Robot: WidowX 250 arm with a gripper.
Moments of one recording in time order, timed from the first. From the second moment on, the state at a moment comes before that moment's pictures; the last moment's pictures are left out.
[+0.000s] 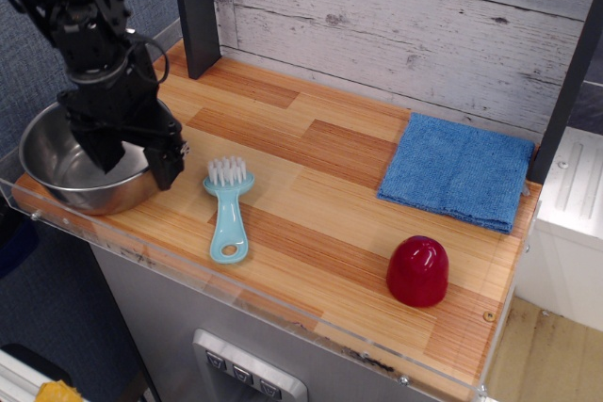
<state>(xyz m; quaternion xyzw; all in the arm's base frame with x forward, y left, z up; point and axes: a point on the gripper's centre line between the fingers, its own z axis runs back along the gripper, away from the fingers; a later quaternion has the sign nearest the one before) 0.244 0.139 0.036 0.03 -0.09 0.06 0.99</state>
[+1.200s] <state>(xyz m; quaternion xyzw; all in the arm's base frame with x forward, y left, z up) 0.245 0.143 0.054 0.03 -0.07 0.14 0.99</state>
